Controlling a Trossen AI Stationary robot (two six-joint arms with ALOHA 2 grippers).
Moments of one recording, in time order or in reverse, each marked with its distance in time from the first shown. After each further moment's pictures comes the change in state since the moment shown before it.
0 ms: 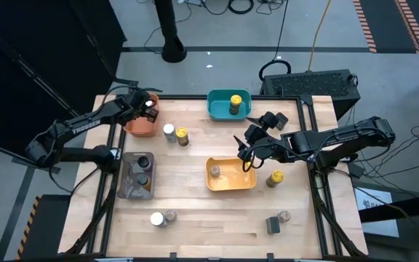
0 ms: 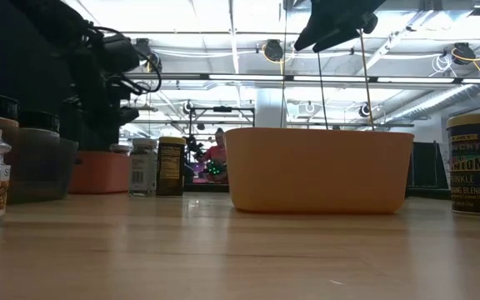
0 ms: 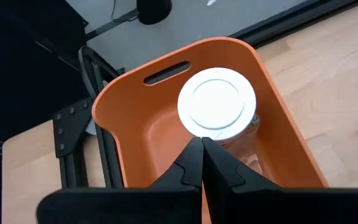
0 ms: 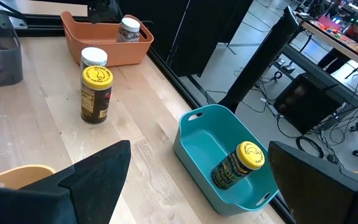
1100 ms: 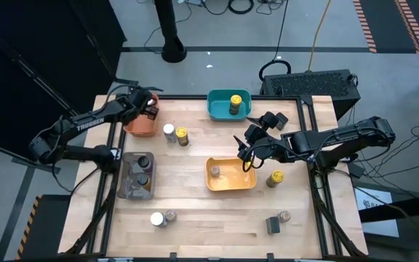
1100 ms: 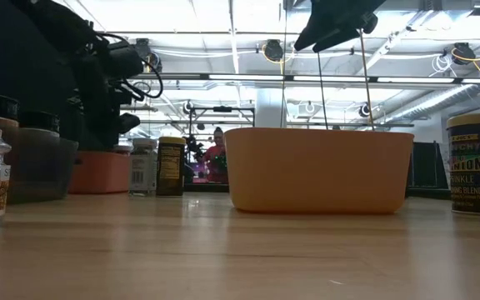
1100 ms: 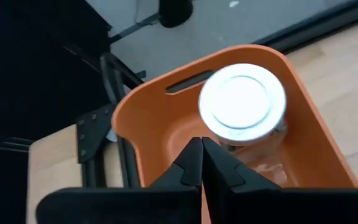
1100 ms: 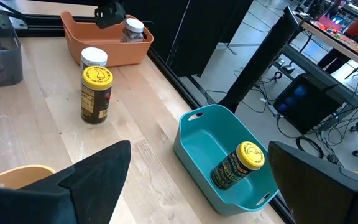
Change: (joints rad) left arm 0.009 0.060 0.000 0.053 -0.099 0.015; right arm 0.000 0.000 0.000 0.000 0.000 -0.001
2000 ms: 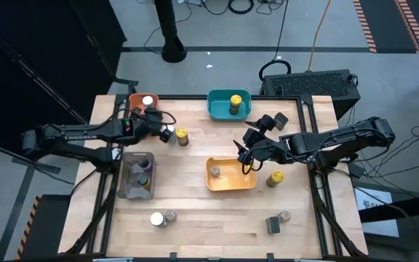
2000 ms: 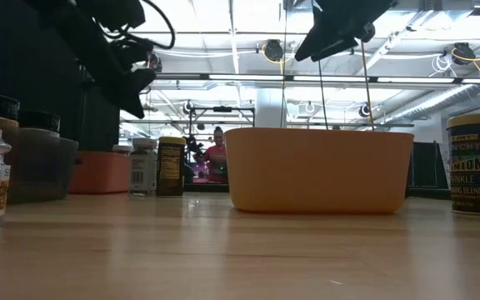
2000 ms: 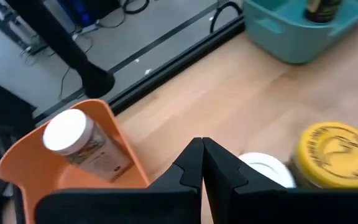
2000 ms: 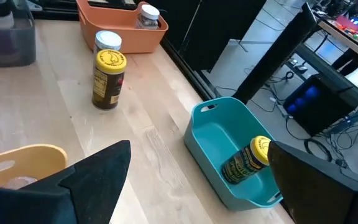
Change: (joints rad) left arm -0.571 -0.138 0.000 0.000 -0.100 -0.189; right arm 0.000 0.005 -0.052 0.039 -0.050 -0.028
